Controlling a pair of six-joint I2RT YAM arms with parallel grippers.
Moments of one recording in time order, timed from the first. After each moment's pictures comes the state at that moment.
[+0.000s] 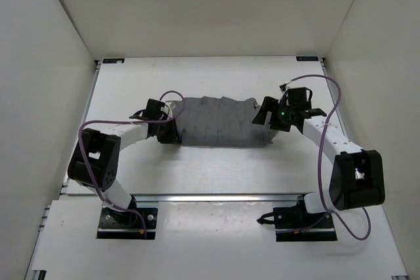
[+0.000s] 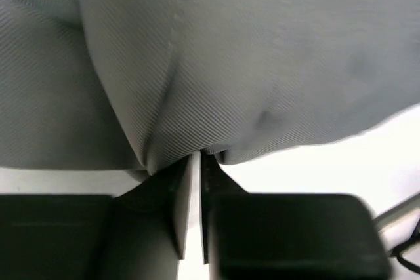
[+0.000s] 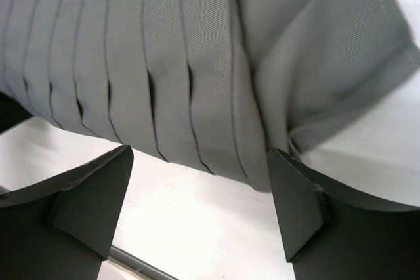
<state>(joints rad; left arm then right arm) -0.31 1.61 0.81 -0.25 0.29 -0.36 0.14 1.42 0.90 -0.34 -0.36 0.40</state>
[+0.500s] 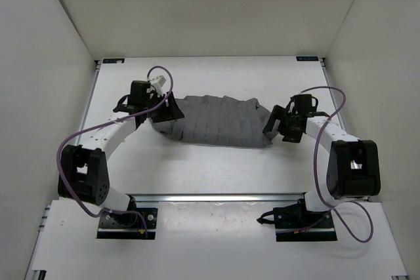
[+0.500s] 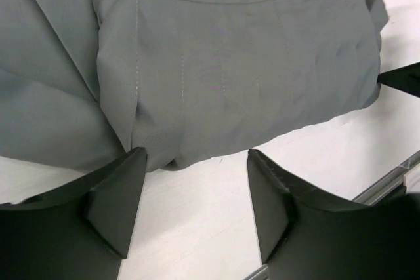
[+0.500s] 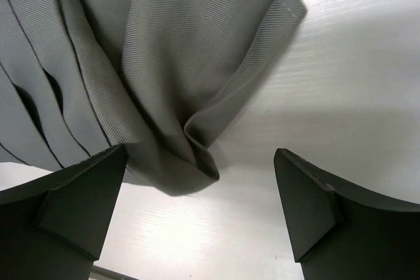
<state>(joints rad) -0.22 1.47 0.98 -0.28 0.40 -0.37 0.03 1.48 0.85 -0.41 -0.24 0.40</state>
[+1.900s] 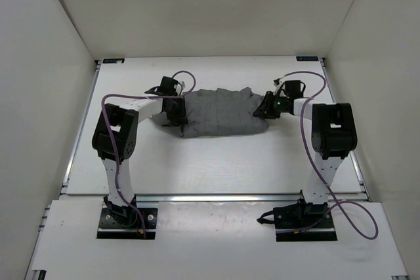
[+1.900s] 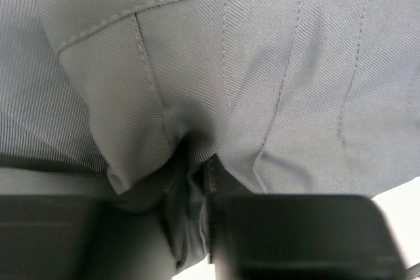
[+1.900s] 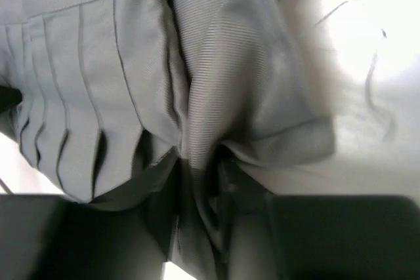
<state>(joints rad) -0.32 1.97 1.29 -0.38 0.20 -0.33 0.04 1.95 1.12 -0.06 -0.58 0.34</state>
